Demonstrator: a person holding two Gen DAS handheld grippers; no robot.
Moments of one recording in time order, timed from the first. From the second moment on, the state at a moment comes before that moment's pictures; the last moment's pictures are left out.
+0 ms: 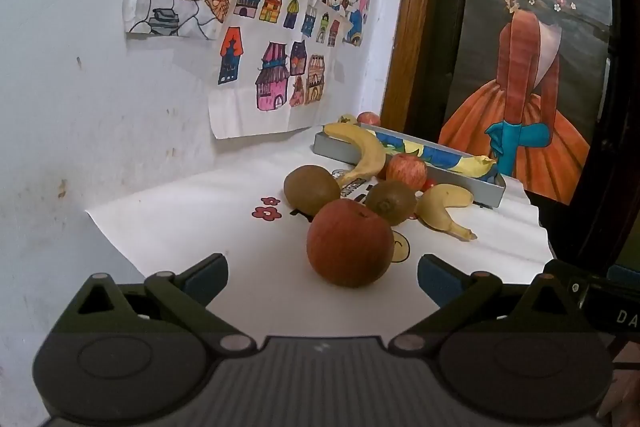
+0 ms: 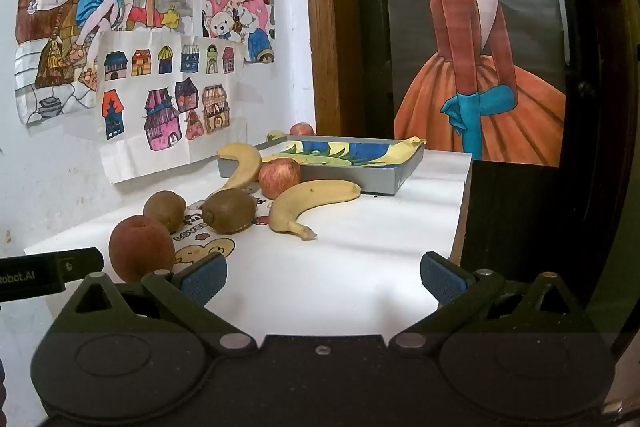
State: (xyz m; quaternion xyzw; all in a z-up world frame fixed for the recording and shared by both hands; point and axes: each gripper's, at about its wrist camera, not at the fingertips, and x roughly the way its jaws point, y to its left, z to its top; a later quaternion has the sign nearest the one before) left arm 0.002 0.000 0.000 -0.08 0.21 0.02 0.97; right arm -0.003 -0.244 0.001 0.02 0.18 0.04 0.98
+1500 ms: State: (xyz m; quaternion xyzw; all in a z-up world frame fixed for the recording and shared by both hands) left arm 0.011 -0.002 -0.013 -0.08 0.23 0.02 0.97; right arm 0.010 -0.242 -0.006 0.03 0.20 0.05 0.98
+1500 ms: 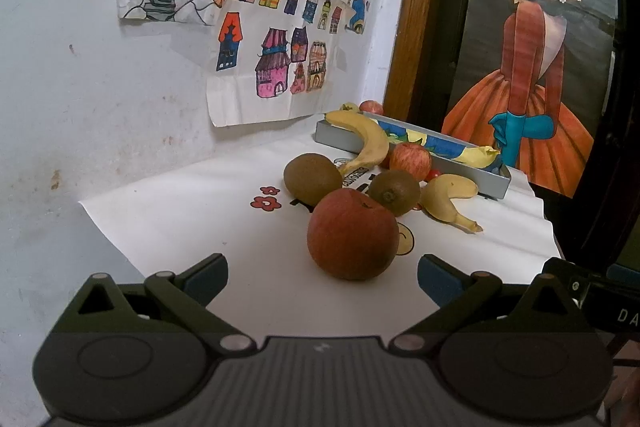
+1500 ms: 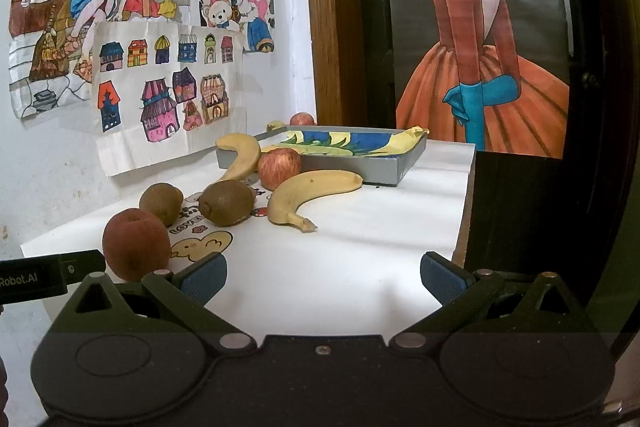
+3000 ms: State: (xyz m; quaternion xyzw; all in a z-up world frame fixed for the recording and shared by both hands) left arm 0.085 -0.010 -0.017 -0.06 0.28 0.00 0.96; right arm 0.132 -0.259 0.025 -0.06 0.21 0.25 0.94
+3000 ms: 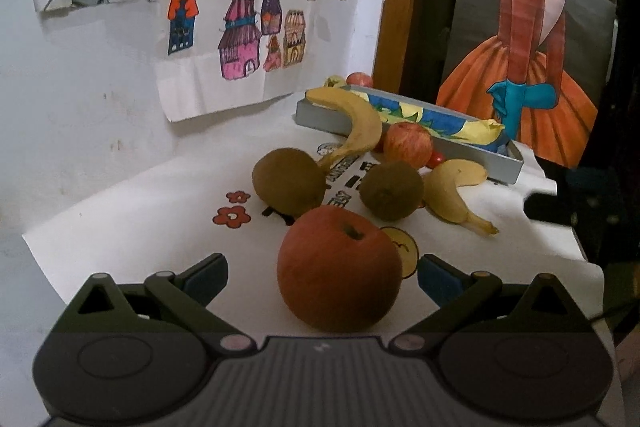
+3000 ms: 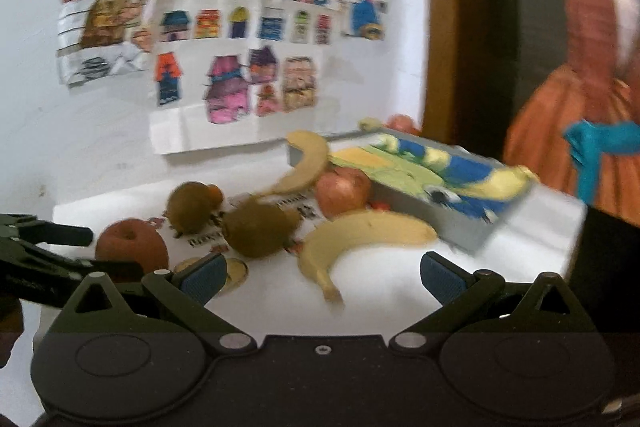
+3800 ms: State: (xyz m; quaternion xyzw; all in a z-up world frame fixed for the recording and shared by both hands) left arm 0.107 -0.019 -0.029 -0.03 0.32 -0.02 0.95; right arm 0.241 -0.187 -0.004 -0.13 0.27 0.46 0.84
